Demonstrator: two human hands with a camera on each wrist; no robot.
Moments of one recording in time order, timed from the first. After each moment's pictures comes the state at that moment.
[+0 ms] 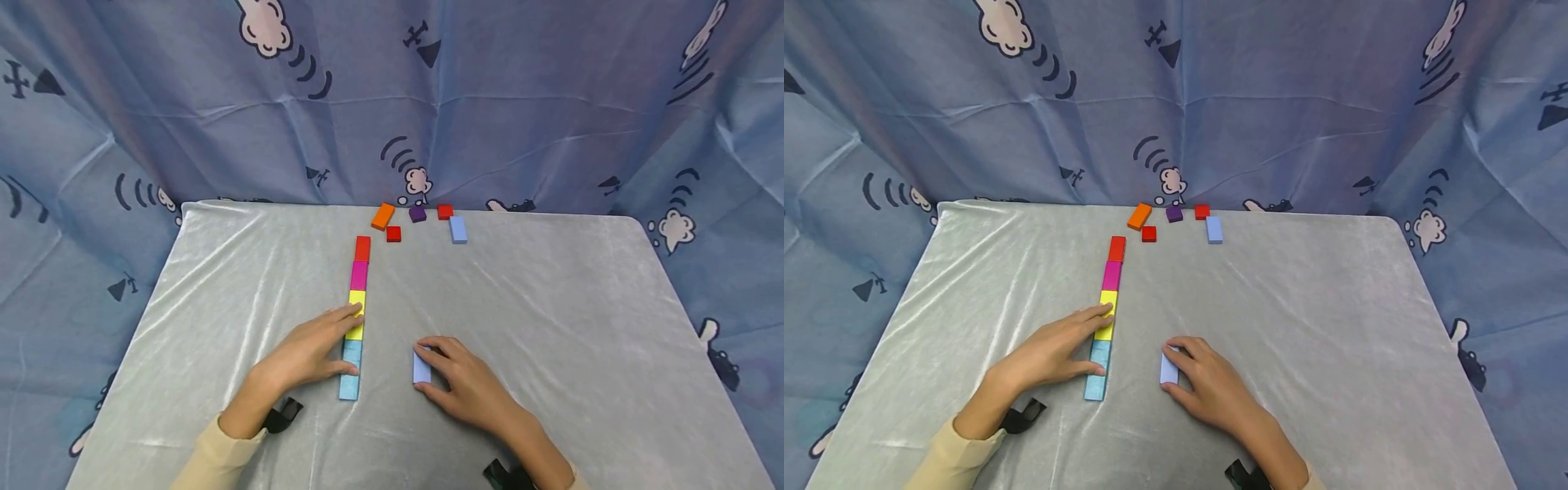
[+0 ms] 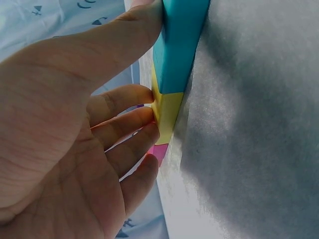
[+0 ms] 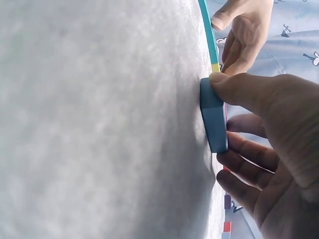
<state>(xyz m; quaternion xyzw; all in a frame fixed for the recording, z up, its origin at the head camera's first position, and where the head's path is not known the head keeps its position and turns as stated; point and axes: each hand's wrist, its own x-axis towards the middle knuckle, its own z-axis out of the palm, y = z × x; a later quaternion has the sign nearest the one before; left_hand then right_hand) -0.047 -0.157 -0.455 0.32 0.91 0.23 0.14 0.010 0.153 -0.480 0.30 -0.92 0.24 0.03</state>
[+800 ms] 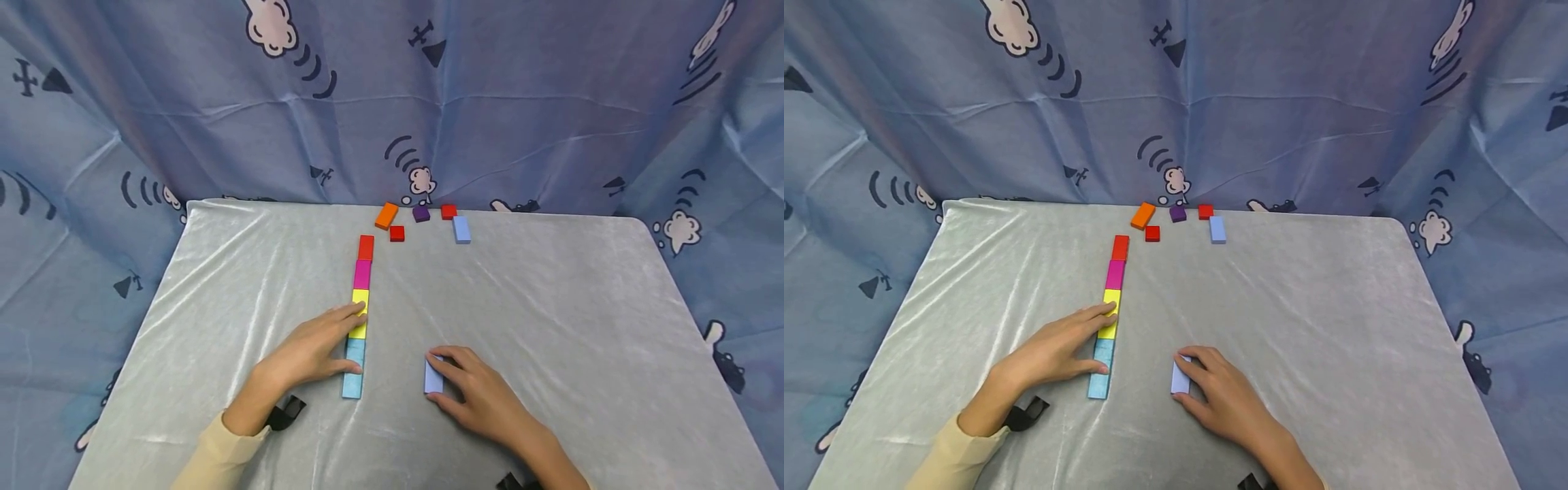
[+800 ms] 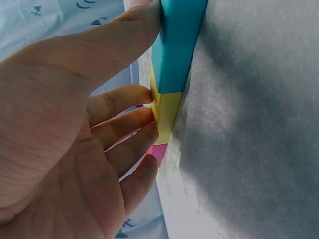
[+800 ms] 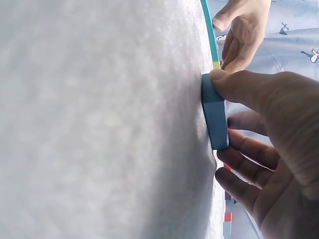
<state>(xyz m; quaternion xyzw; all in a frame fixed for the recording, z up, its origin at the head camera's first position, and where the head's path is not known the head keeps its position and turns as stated) -0.048 -0.157 -0.454 0.31 0.91 0.23 0.15 0.024 0.166 -0.483 0.30 -0.92 0.23 0.07</state>
